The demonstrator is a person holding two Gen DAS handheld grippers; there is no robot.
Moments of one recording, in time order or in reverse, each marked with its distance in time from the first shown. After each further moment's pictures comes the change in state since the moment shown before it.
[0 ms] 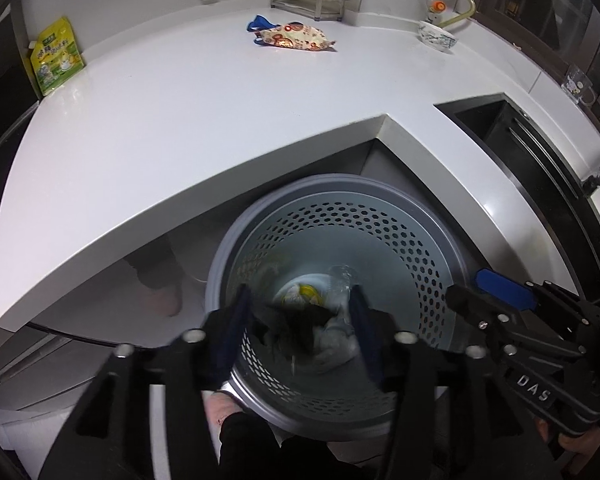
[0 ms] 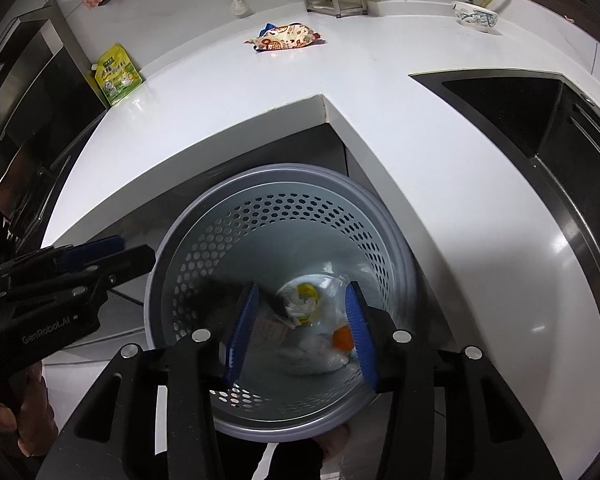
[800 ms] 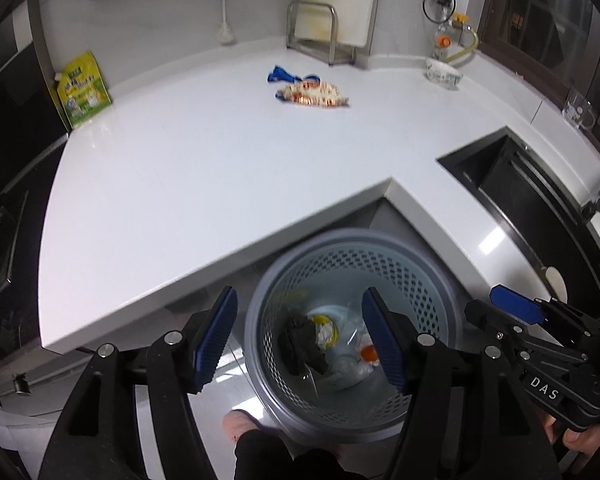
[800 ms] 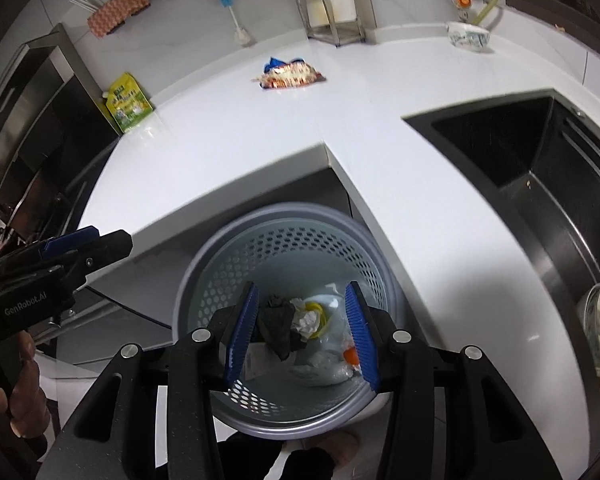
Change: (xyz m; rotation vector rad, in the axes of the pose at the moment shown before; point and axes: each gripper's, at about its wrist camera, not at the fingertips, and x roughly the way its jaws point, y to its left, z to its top) left arm -0.058 0.006 0.035 -0.001 -0.098 0.058; right arm -0.045 0.003 0.025 0.014 -0.075 0.046
